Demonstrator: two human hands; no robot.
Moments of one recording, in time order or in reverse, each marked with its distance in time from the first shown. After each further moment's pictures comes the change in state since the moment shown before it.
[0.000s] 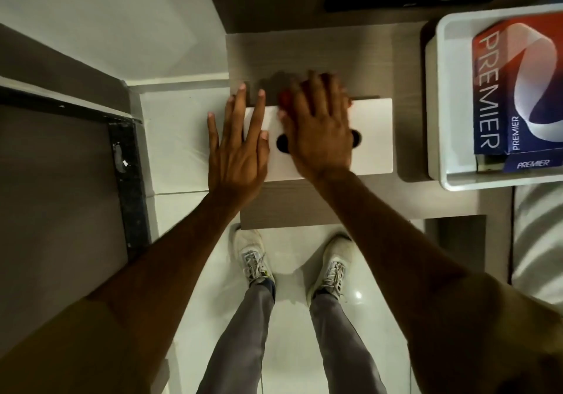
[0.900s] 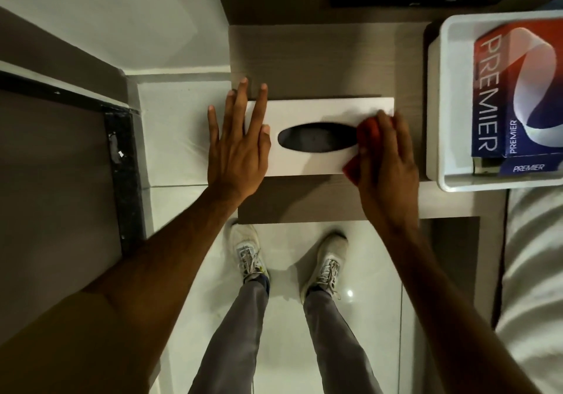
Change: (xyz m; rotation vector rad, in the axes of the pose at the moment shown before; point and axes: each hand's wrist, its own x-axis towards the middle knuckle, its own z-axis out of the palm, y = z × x) left_hand 0.001 0.001 0.006 0.052 0.003 -0.034; right_hand -0.081 0.081 -0.026 0.397 0.054 0.214
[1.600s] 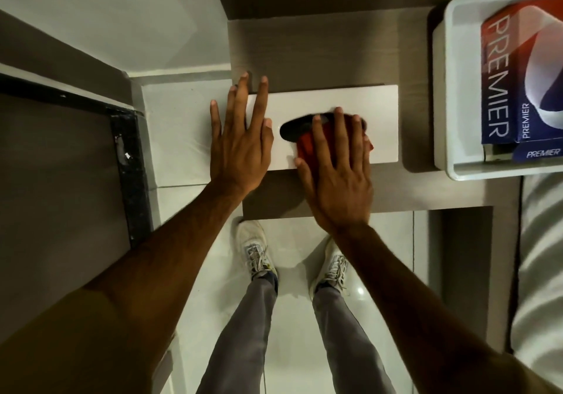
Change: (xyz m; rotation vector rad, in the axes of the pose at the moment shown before) left_hand 0.001 0.000 0.000 0.012 -0.001 0.011; right_hand -0.023 -0.024 0.067 -0.431 -0.014 -0.184
